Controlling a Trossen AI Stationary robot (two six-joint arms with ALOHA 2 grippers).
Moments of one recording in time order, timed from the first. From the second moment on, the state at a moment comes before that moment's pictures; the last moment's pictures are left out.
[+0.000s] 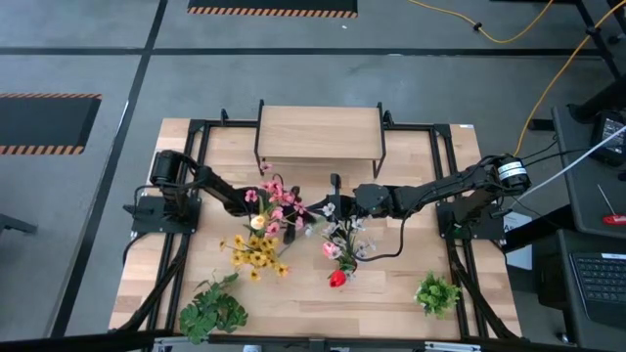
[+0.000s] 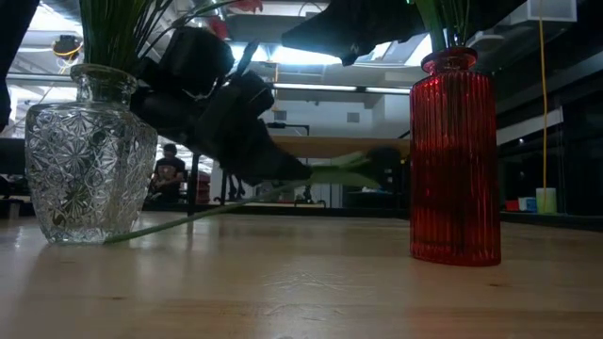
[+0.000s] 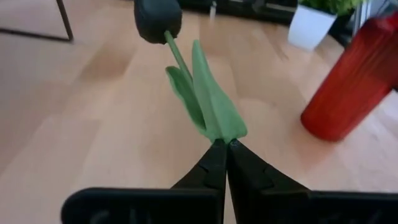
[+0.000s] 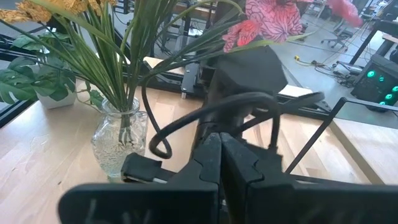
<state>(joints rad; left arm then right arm) 0.02 1.84 0.57 0.92 0.10 -0.16 0.13 1.60 0.91 0.48 0.16 -0.16</state>
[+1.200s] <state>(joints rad) 0.30 1.51 0.56 0.88 0.21 0.02 0.13 1.60 0.91 0.53 0.16 -0.22</state>
